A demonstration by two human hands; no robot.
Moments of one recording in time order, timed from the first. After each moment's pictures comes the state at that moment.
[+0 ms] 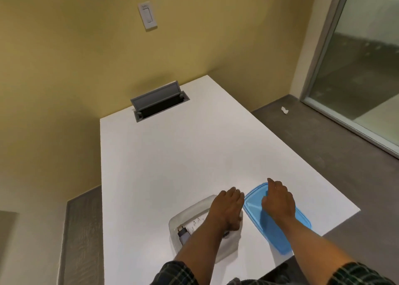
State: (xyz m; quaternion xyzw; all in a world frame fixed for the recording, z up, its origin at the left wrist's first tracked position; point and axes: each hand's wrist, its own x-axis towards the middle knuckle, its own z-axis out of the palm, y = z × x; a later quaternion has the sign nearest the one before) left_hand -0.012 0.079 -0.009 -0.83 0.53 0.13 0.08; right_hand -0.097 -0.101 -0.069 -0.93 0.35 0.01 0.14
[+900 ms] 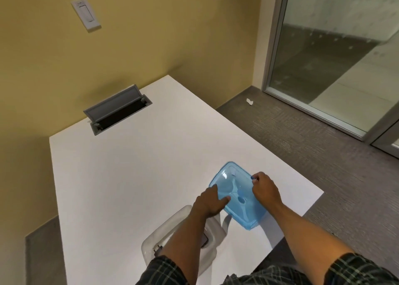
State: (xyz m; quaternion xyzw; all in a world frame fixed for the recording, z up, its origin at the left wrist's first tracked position) left_hand 0.023 0.021 -0.034 -0.86 0.34 0.34 -0.14; right_hand -0.099 -0.157 -0.058 -0.80 0.46 -0.05 0.38
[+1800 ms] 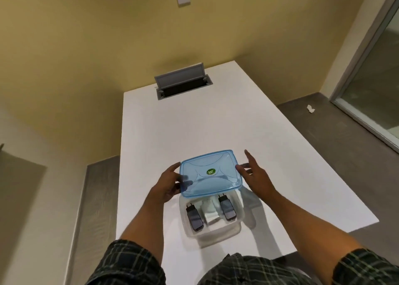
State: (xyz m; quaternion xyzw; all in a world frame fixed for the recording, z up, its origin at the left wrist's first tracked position) left_hand 0.068 0.245 0.025 -0.65 -0.22 0.32 -0.66; right_hand -0.034 -0.045 -0.032 -0.86 0.15 -0.03 0.49
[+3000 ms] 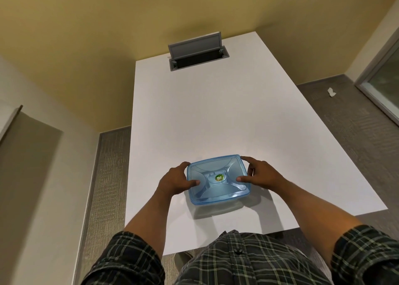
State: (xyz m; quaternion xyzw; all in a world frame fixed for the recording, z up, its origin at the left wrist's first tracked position) left_hand 0.008 0.285 -0.017 -0.93 0.09 0.27 -0.22; right_hand -0.056 -0.047 -0.063 -0.91 0.02 0.15 0.39
